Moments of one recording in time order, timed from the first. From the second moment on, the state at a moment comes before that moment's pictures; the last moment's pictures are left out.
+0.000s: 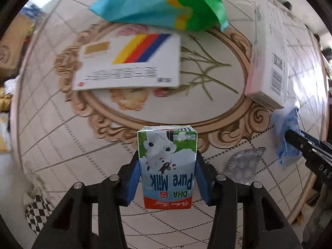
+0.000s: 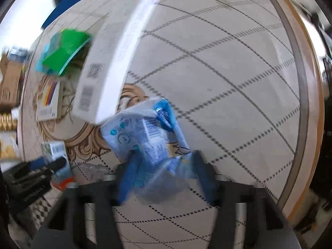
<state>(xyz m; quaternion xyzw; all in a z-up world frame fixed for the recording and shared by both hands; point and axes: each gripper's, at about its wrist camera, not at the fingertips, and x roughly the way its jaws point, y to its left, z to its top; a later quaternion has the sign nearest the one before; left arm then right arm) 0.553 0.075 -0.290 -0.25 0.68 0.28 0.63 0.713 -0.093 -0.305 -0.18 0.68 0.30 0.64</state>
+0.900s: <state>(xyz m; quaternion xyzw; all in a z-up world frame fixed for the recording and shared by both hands) 0.231 -0.058 -0.236 -0.34 0.55 0.36 0.67 0.379 -0.196 -0.236 -0.16 0.67 0.36 0.63</state>
